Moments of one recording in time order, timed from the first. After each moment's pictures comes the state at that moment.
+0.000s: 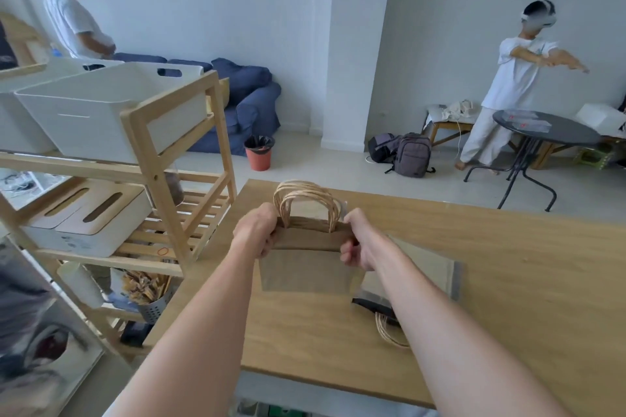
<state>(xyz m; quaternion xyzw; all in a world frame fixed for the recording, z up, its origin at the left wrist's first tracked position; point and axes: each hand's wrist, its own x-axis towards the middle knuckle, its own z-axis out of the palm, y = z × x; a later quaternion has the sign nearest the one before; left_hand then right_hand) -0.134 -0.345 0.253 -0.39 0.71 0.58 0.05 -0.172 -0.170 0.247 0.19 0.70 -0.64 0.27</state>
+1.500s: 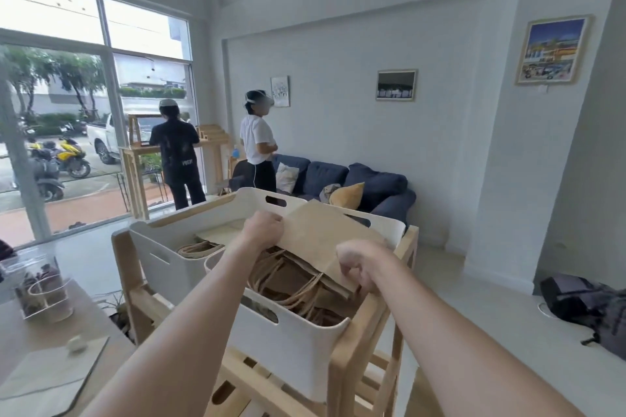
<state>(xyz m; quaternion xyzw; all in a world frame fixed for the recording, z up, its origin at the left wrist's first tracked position) -0.277 -0.824 0.413 -0.38 0.84 0.33 -0.21 -0.346 -0.666 0.414 -0.14 0.84 -0.42 0.32</state>
